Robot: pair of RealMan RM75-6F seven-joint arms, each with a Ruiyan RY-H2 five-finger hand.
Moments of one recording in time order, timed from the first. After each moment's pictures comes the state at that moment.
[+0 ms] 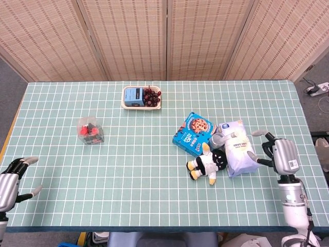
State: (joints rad) left arm -0.10 -1.09 -0.04 -1.62 1.52 1.50 -0.02; right arm 0.25 -1.32 0.23 -1.54 -1.41 1.41 0.18
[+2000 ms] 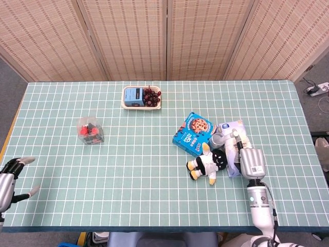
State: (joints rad) left arm -0.09 -1.05 -0.04 -1.65 1.51 1.50 -0.06; right arm 0.31 -1.57 0.19 -1.54 -1.26 1.38 -0.46
